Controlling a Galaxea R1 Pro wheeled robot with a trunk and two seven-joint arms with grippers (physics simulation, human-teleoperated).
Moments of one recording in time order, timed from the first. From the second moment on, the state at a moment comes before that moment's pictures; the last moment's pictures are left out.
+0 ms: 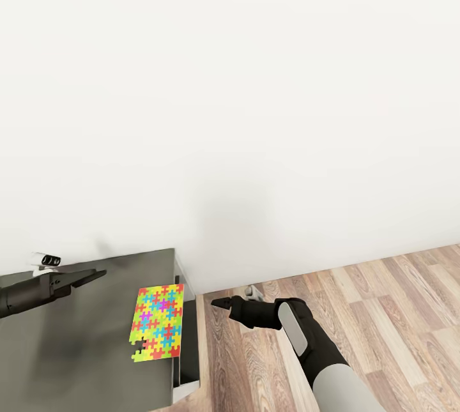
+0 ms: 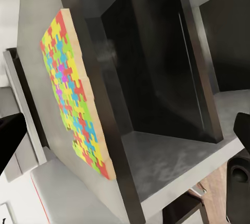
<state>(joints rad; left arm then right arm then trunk) -0.42 0.52 0.31 -1.16 0.35 0.92 -1.57 -0.57 0.17 0.01 -0.76 -0.45 0.84 0.48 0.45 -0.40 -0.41</state>
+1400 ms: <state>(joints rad) -0.42 0.52 0.31 -1.16 0.35 0.92 -1.57 -0.57 0.17 0.01 -0.77 -0.45 0.84 0.48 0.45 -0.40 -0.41</state>
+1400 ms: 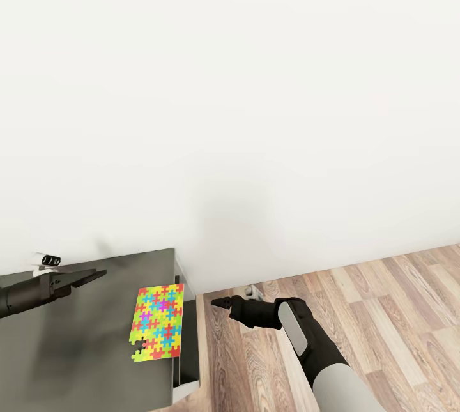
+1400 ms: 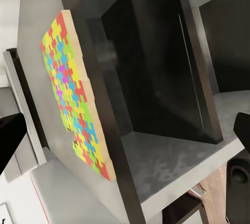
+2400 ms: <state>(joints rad) -0.42 0.52 0.31 -1.16 0.34 0.93 -1.57 -0.57 0.17 0.01 -0.77 -0.45 0.84 0.48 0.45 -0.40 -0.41</state>
